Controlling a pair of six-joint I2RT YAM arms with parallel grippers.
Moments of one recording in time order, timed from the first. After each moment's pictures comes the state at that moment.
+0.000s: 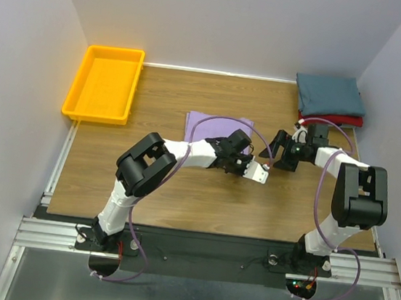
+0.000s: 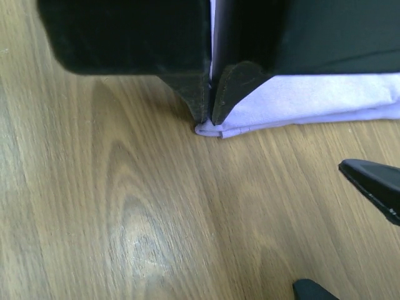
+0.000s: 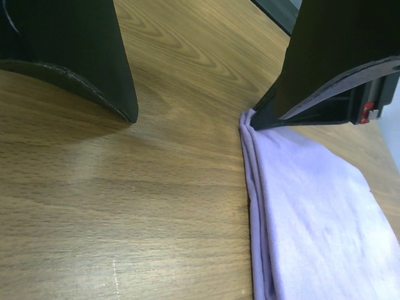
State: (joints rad) left arm -0.91 2.07 1.39 -0.18 0.33 0.98; right arm -0.03 1.69 0.92 -0.24 -0.63 0.35
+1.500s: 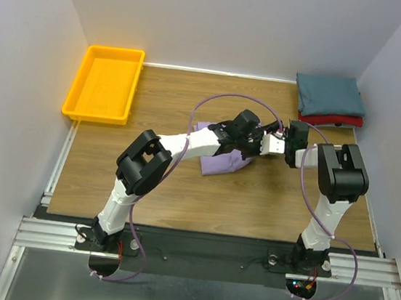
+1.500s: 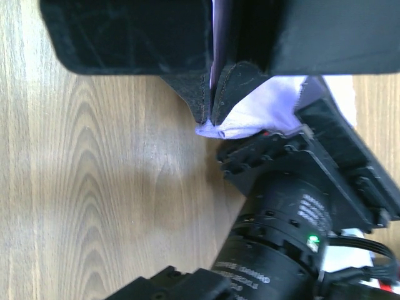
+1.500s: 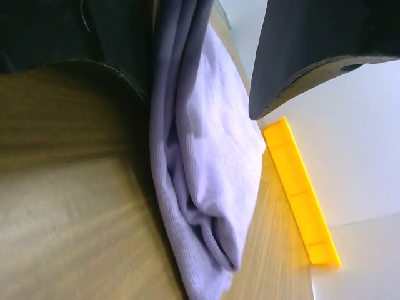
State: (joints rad) left arm -0.89 2.08 1.60 -0.14 0.41 0.62; right arm 0.09 1.96 0.88 0.54 -0.48 1.19
